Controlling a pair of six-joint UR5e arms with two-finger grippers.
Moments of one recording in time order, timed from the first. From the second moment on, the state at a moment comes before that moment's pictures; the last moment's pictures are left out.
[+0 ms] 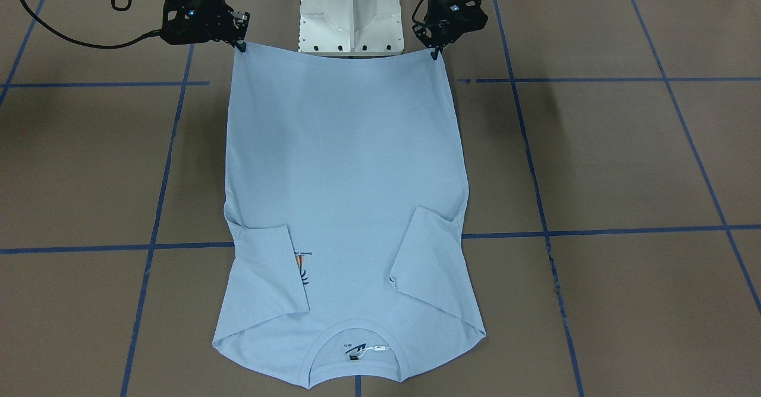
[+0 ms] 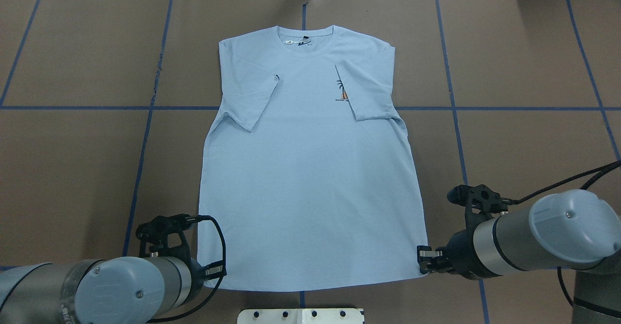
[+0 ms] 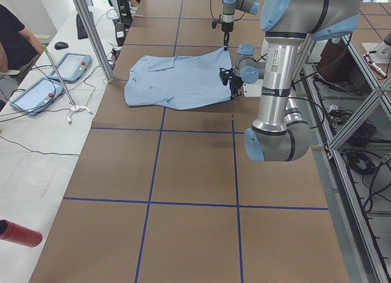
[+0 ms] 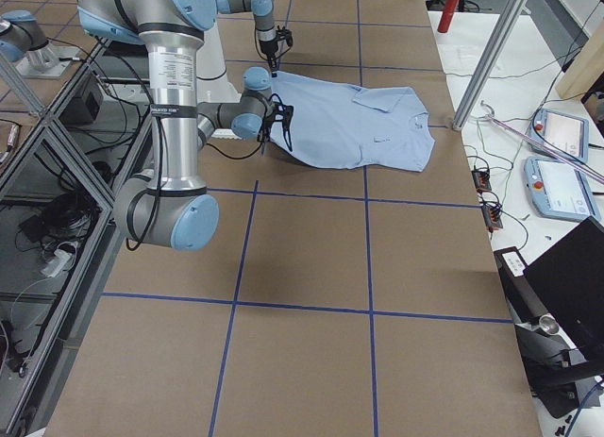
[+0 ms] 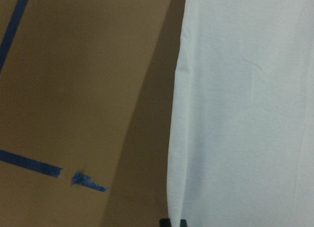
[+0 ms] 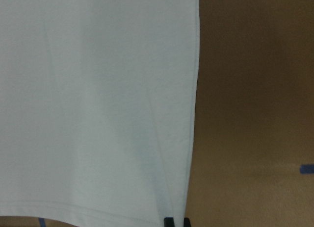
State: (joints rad) left arm -0.10 -1.82 -2.23 -1.50 -1.57 -1.73; right arm 0.32 -1.62 2.26 -1.21 1.99 1.56
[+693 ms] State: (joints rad) left arm -0.02 -1.85 -2.42 -1.36 -1.68 -1.69; right arm 0.34 -1.67 2.34 -1.21 2.19 1.54
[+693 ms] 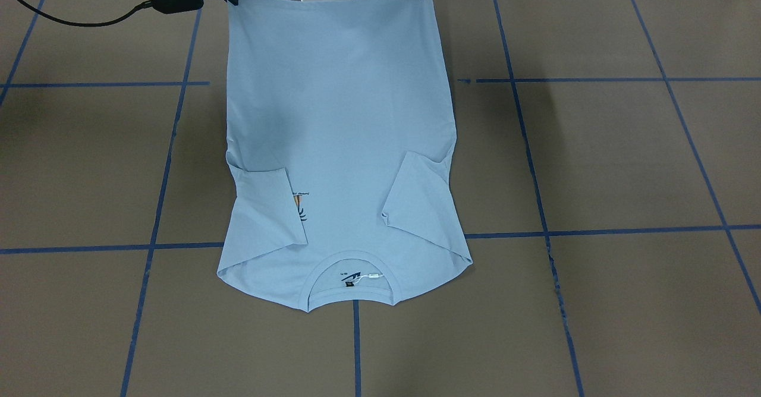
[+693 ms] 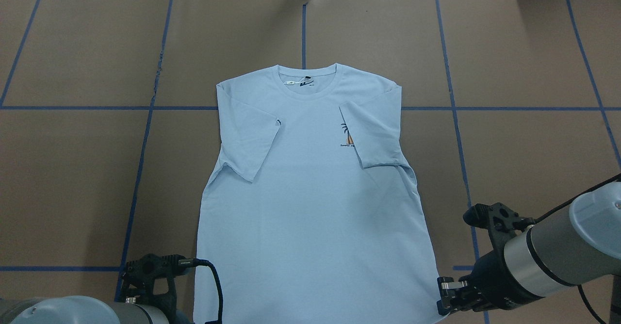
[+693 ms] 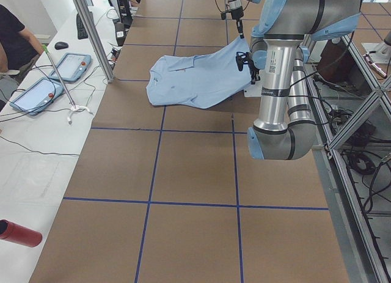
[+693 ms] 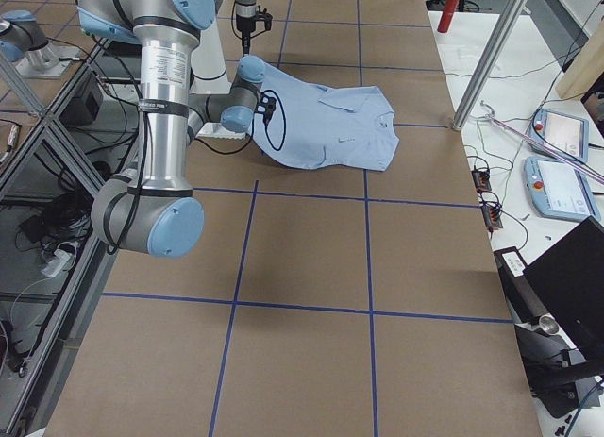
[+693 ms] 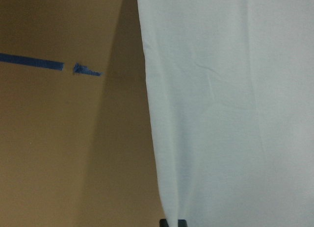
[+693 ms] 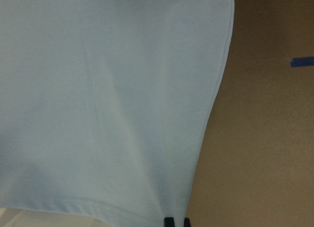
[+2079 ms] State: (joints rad) left arm -0.66 -2.09 -1.96 -1.47 -1.82 -1.24; right arm 0.86 -1.19 1.77 -1.21 2.28 1.33
